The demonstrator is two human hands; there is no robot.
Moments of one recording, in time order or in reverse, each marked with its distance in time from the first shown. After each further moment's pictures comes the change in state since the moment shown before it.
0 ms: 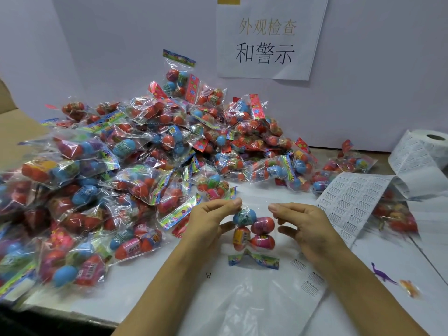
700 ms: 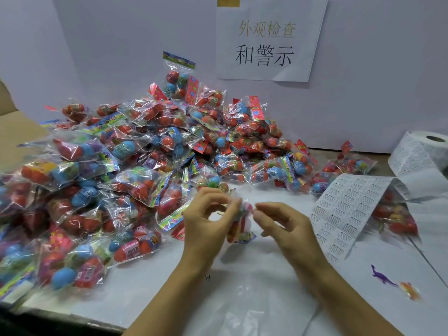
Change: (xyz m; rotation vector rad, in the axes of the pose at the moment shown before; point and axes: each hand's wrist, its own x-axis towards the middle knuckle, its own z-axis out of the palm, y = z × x) left_hand -0.011 -0.009 0.005 0.395 0.188 0.775; right_hand -0.015 0.016 0.023 -0.186 -0.060 -0.337
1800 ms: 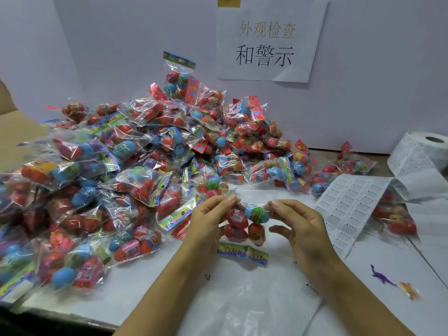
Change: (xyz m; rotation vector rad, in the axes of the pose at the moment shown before) left_hand 0.009 0.011 -0.002 -0.428 -0.170 -0.710; right_hand 0.006 -0.009 -0.010 0.268 0.104 0.140
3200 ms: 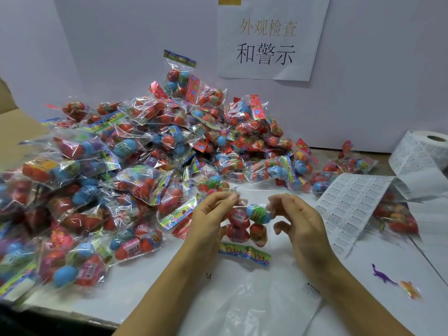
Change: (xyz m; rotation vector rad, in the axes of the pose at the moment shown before) left_hand -0.003 0.001 0.001 -0.023 -0.002 0.030; right_hand -0.002 0.005 0.002 -0.091 -0.019 -0.119
